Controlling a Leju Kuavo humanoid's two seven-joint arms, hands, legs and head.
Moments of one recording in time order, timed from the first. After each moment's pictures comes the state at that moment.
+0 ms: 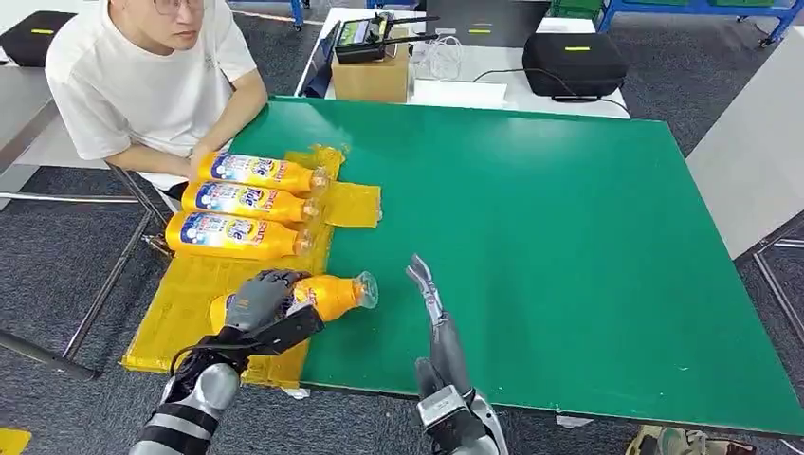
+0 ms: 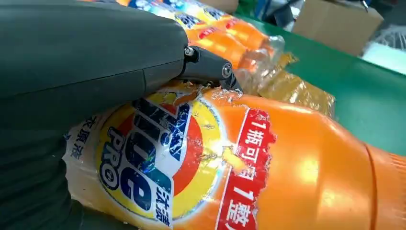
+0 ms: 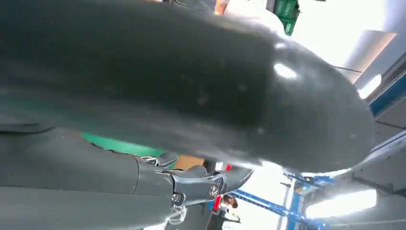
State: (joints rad) left arm -0.14 0.01 -0.16 -1.18 -0.93 0.00 -0.16; right arm 0.00 0.20 0.59 -1.37 0.38 -0.23 -0.65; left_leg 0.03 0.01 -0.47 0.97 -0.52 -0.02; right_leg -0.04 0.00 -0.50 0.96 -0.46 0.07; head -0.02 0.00
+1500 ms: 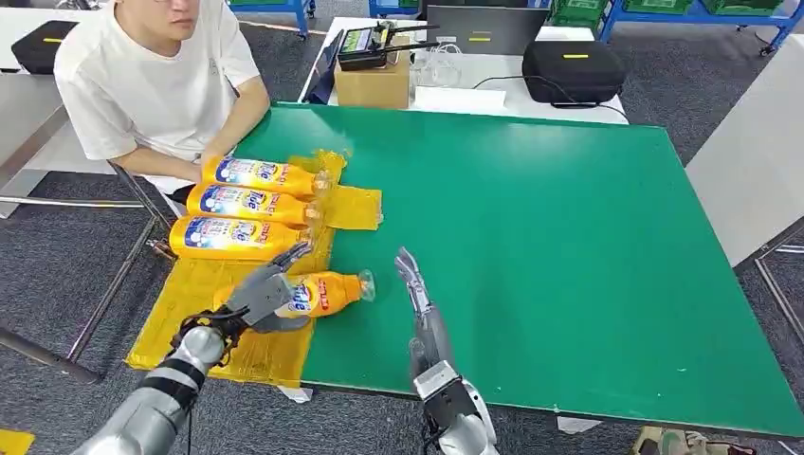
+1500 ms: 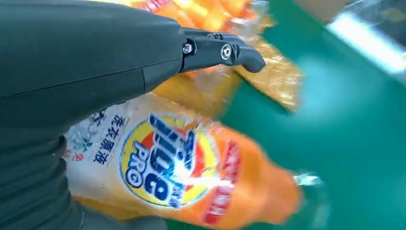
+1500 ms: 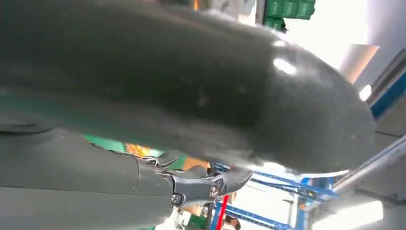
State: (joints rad) left arm -0.30 0.05 -0.20 -0.87 -0.57 -0.16 -0.43; right arm -0.07 0.23 0.59 -1.23 0.30 -0.18 -0.69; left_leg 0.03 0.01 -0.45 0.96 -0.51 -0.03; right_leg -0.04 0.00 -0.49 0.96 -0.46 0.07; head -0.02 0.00
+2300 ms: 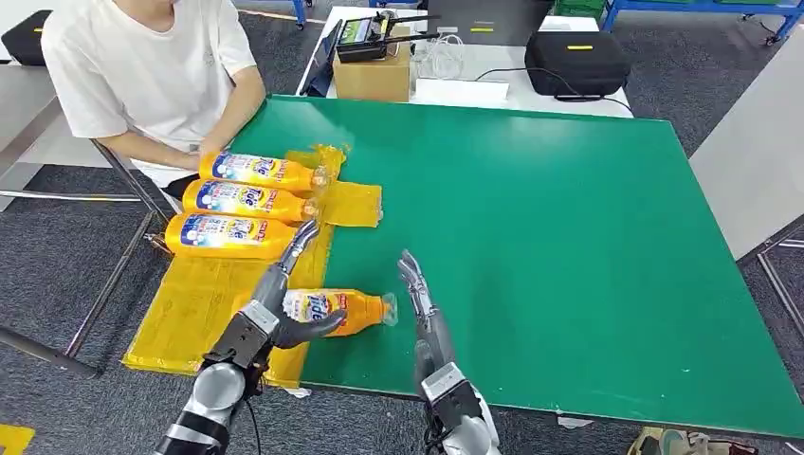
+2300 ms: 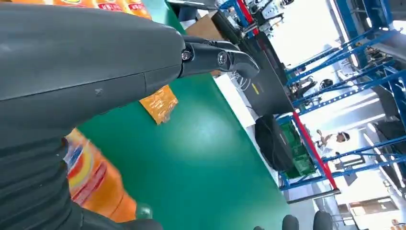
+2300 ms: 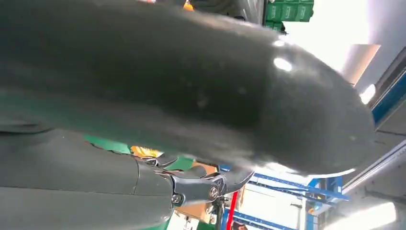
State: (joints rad) left arm -0.10 -0.09 -0.22 -1.34 -0.39 0.00 -0.52; right arm -0.07 0.22 0.59 -1.23 0.26 -0.16 -0.70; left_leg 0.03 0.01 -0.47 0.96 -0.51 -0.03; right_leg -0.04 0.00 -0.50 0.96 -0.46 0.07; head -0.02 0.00
